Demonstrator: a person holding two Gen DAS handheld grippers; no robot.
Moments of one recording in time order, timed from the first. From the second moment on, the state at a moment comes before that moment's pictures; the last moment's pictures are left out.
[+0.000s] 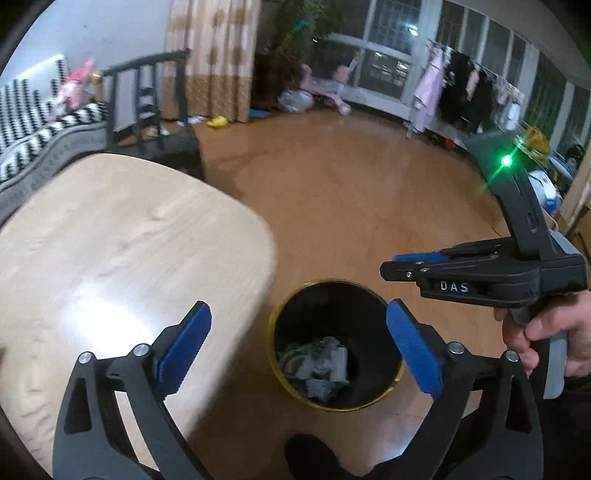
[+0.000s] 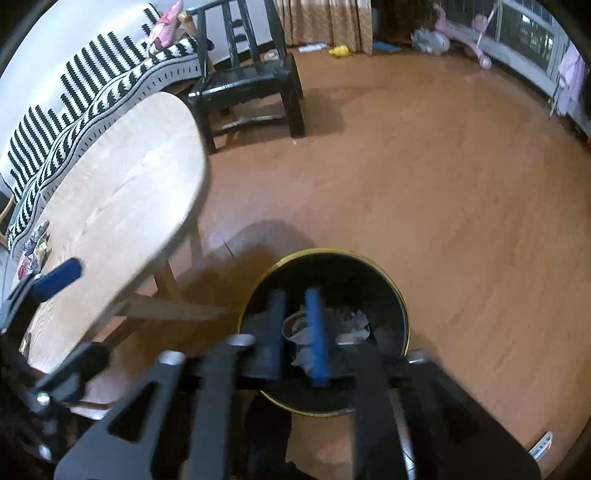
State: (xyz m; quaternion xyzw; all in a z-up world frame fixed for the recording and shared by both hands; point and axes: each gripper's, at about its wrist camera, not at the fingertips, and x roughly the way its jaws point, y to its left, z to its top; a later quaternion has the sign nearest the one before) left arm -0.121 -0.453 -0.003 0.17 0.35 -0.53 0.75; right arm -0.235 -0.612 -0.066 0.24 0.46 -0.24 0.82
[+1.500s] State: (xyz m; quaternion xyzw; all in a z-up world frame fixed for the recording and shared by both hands) left arm 0.129 -0.123 -0.014 0.11 0.42 -0.24 0.87; right arm 0.102 -0.273 -0.050 0.19 0.49 0.00 0.85
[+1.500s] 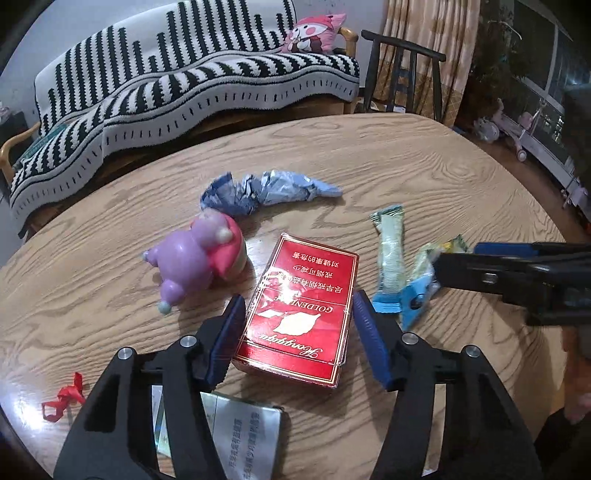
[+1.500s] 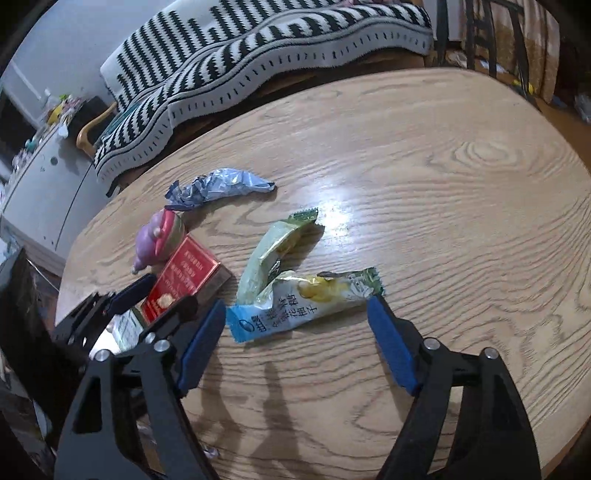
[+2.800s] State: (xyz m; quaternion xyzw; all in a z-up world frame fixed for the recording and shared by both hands) left arm 0.028 -0.281 0.032 0.13 0.37 -0.36 0.85; right arm -0.056 -0.448 -0.005 0.16 0.42 -0.10 0.89
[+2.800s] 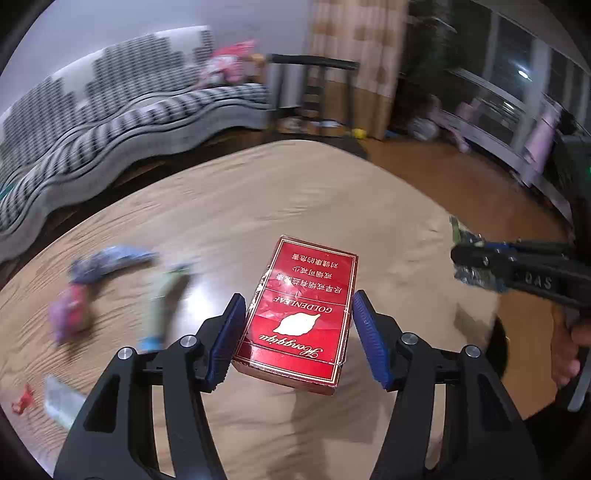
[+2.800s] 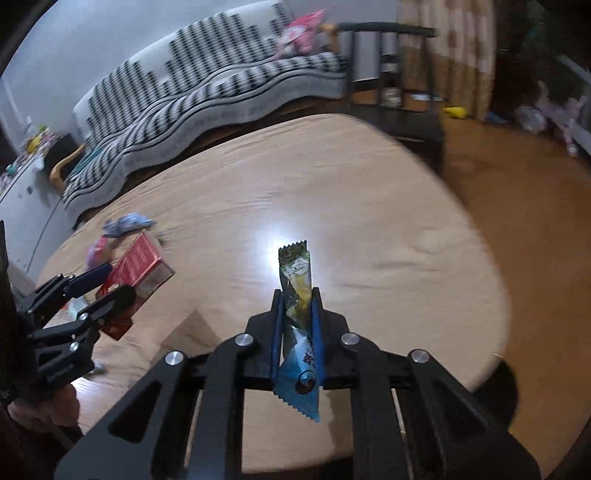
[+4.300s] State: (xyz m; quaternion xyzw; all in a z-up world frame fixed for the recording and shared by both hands) left arm -0.149 -0.529 -0.063 0.23 0.39 -0.56 0.70; right arm -0.264 -0.651 -0.081 0.29 0.45 -0.24 0.81
